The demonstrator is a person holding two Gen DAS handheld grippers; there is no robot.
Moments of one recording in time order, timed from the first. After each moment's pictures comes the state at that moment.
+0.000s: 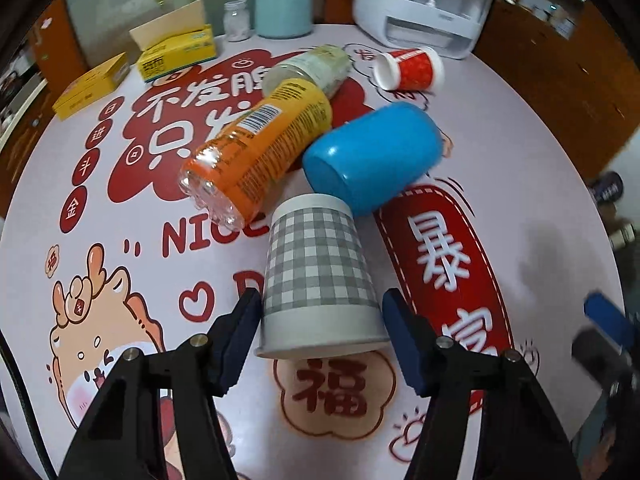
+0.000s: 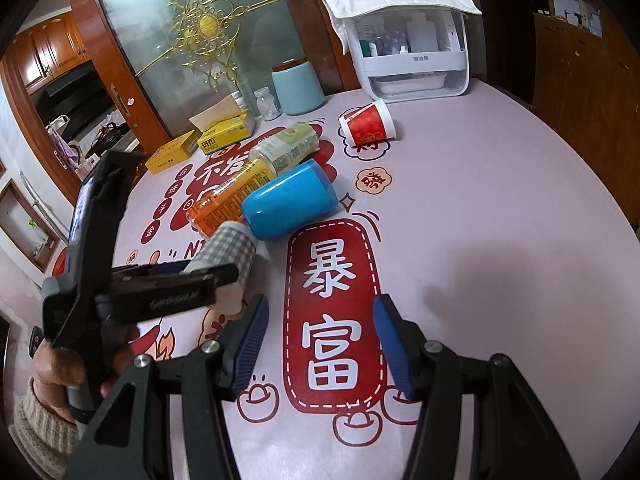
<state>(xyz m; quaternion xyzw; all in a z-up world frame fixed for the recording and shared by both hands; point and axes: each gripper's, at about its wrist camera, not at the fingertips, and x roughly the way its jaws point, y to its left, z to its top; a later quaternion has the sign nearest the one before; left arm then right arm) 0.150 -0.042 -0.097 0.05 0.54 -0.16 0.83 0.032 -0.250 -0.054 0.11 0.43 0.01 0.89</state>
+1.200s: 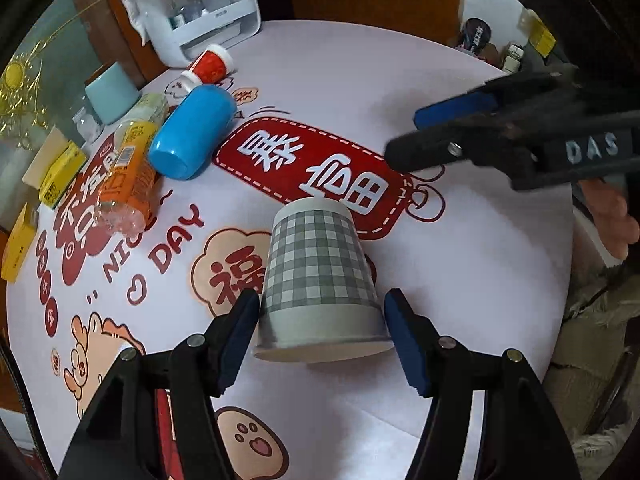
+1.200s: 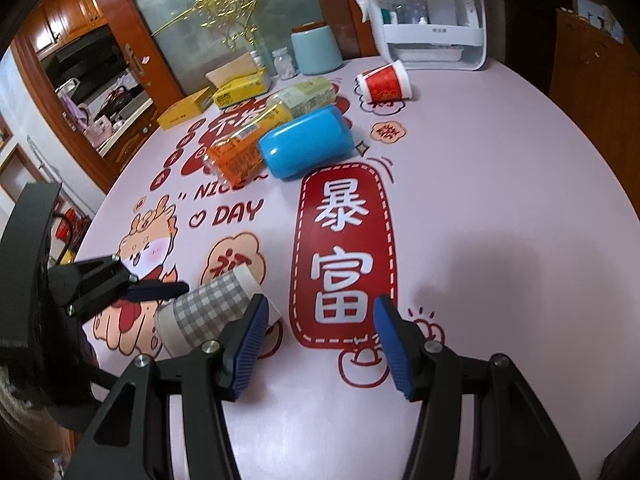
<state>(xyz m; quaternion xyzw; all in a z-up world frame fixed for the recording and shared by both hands) 0.015 -0.053 -0.094 0.27 0.44 -0.39 0.76 0.000 -0.234 -0.074 0.09 0.48 0.04 0.87</state>
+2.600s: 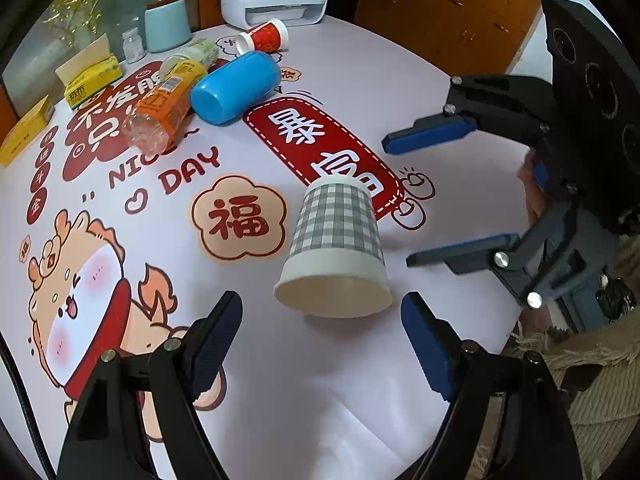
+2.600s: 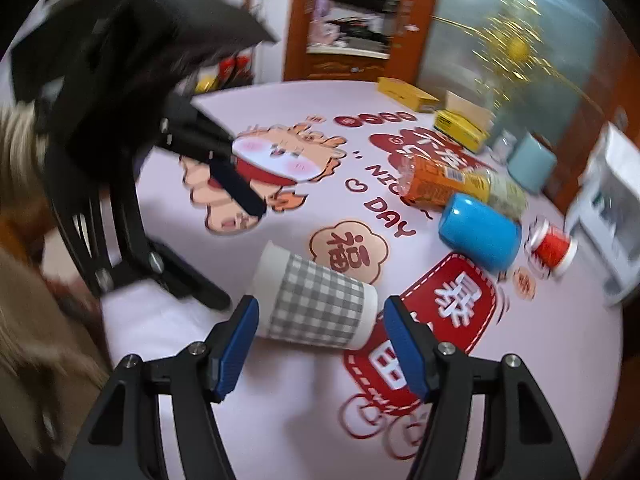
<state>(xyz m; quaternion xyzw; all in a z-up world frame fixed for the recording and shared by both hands) -0.001 -0.017 -0.078 0.12 0.51 -0.34 0.78 -0.026 -0.170 -0.066 -0.28 0.37 0.37 0.80</state>
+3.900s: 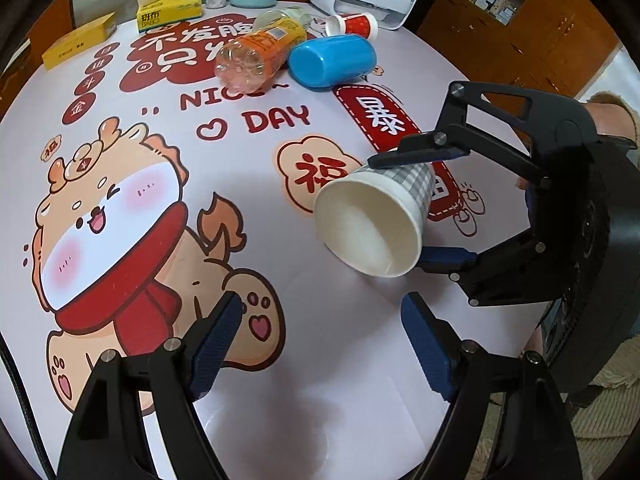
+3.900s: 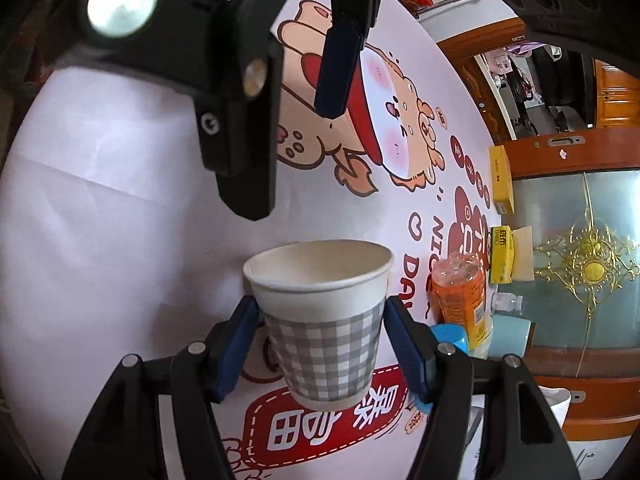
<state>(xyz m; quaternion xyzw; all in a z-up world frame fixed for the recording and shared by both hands) 0.017 0.050 -0.103 0.01 0.55 -0.27 0.79 -0.037 -0.075 -0.136 -0.67 0.26 0.38 0.58</state>
